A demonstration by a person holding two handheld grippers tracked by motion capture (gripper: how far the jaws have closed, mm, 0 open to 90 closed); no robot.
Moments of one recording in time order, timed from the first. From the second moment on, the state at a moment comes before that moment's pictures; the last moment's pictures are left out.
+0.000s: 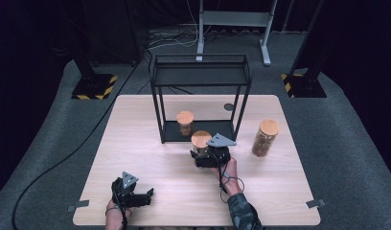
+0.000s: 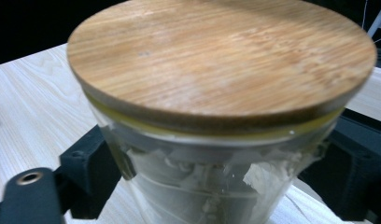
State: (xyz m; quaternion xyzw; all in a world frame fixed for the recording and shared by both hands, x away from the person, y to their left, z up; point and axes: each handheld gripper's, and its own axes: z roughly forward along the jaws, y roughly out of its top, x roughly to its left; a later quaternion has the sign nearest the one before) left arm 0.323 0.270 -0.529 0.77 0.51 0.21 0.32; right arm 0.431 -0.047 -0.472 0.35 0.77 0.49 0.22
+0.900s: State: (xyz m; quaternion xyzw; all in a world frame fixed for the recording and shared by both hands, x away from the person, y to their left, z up) left arm 0.322 0.270 -0.529 0.77 0.51 0.21 0.32; right arm 0.427 -0.046 -0.475 0.34 0.76 0.51 0.23
